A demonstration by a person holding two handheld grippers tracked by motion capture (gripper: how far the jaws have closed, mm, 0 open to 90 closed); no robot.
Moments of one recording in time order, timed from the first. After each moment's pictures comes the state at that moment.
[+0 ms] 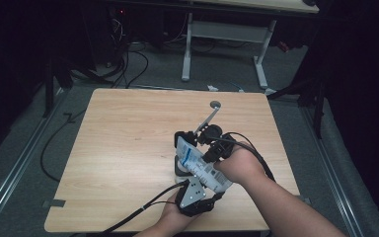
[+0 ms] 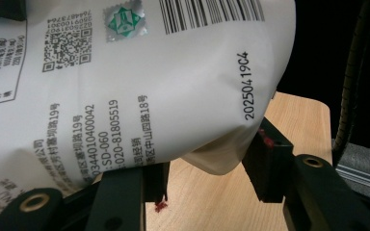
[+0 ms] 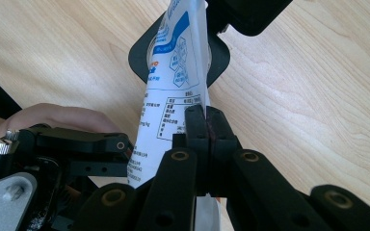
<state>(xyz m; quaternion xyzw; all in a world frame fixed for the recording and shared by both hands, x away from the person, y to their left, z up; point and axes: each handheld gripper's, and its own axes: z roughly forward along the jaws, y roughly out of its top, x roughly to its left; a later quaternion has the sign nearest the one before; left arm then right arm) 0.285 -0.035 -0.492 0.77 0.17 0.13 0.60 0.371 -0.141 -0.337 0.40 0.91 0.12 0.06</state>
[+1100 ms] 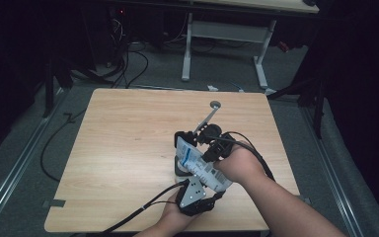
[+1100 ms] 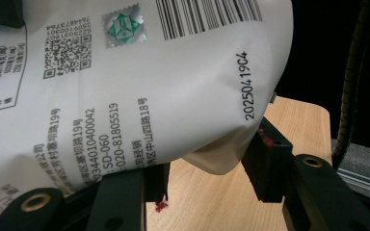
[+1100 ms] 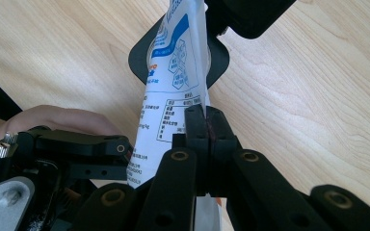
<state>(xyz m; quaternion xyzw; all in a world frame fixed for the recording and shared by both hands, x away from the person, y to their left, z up) 0.285 -0.036 -0.491 0.77 0.17 0.13 0.60 0.372 -0.140 -0.336 0.39 0.91 0.12 0.06</state>
